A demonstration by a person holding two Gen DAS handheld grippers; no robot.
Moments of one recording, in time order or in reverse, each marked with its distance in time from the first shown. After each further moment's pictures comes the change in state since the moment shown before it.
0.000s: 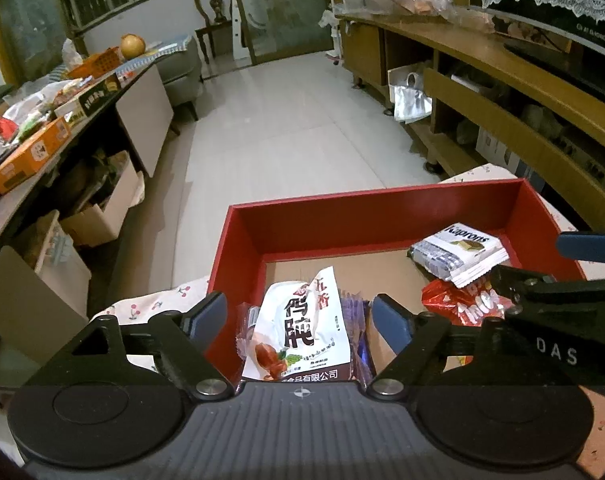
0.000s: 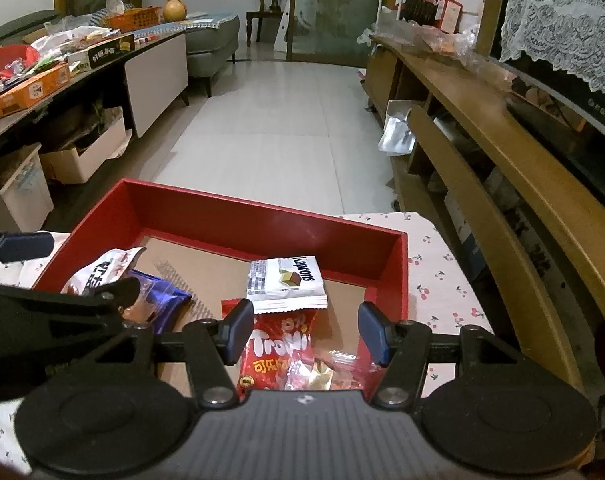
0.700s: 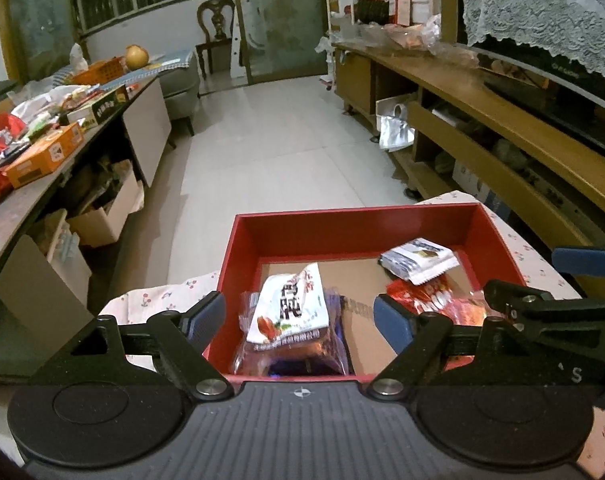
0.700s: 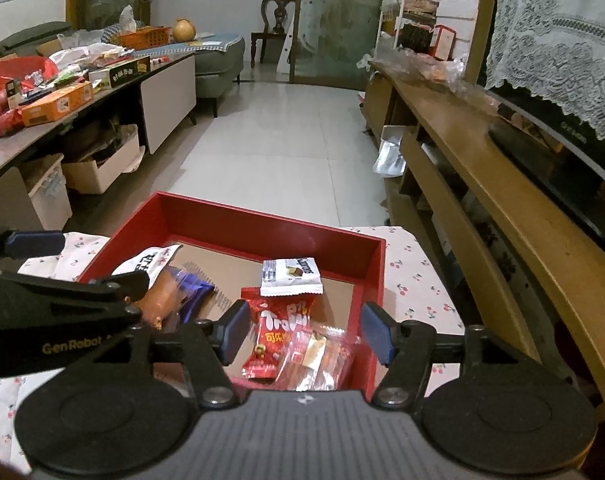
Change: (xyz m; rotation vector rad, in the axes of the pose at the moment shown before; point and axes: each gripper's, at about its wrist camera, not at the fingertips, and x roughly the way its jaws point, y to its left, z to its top) left arm -0.062 0.007 -0.016 -0.050 -0.068 -0.058; right arm -0.073 0.002 -0.018 -0.017 -0.064 -0.004
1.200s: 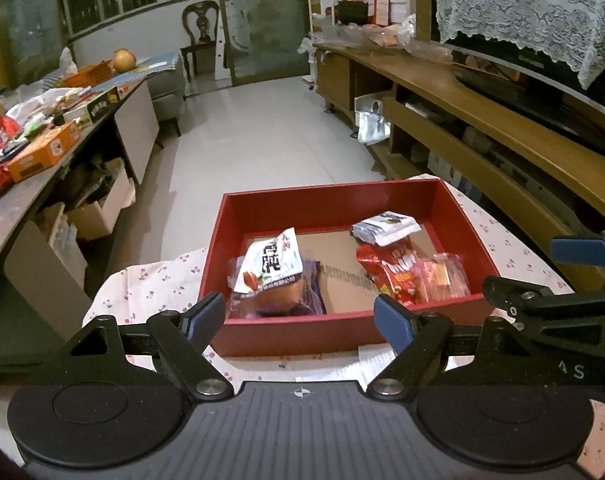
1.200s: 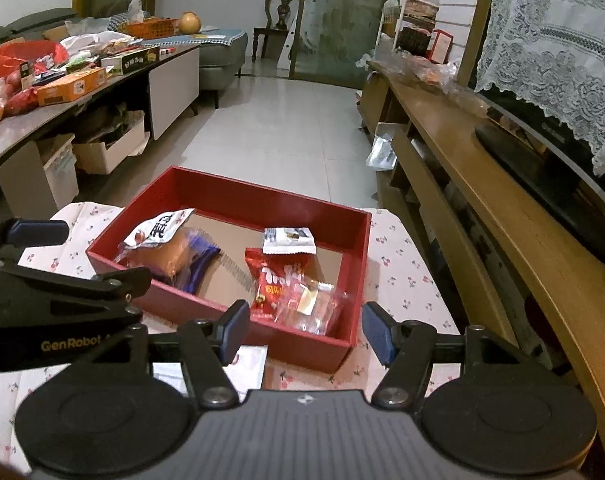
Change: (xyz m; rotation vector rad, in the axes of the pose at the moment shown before) left arm -0.037 -0.007 -0.028 0.029 -0.003 -0.045; right arm -0.046 0.006 -0.031 -0.037 0.012 -0.028
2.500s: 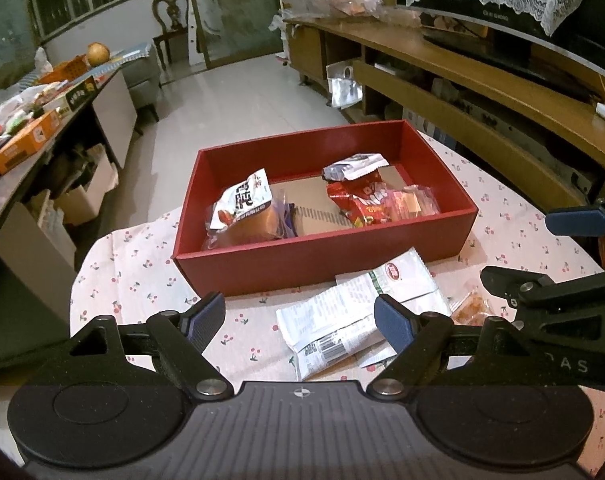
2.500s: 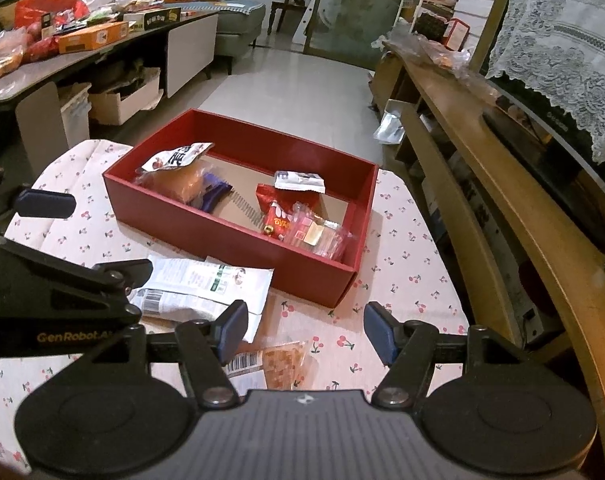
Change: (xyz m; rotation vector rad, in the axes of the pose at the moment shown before) left arm -0.011 -0.013 -0.043 0.087 0.065 -0.038; right arm -0.013 0.012 -0.045 -0.095 0.073 -0.007
